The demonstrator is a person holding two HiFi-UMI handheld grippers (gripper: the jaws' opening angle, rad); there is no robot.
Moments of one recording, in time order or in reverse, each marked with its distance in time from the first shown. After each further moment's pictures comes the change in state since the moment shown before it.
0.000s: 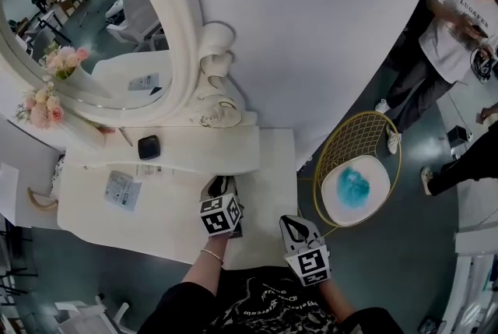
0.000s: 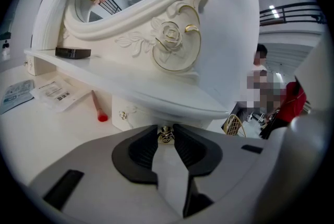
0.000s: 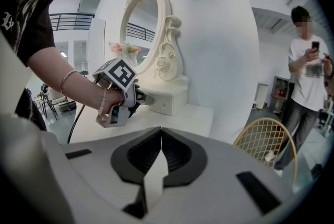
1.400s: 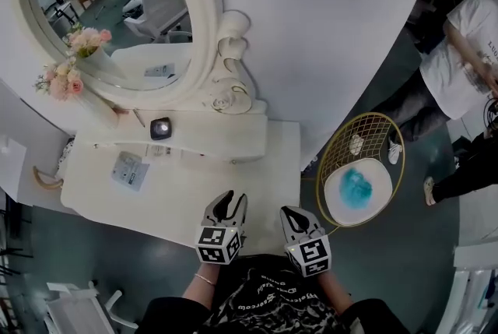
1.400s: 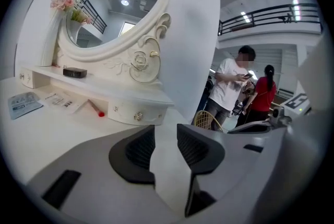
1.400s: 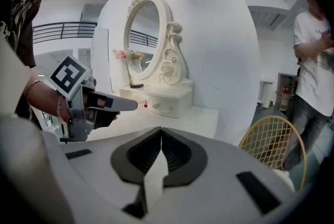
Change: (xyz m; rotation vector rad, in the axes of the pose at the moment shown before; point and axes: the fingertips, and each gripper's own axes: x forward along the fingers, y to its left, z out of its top) left arm -0.110 -0.050 -0.030 0.138 -0.103 -0.201; right arm -0.013 0.011 0.003 0.026 -0.055 0.054
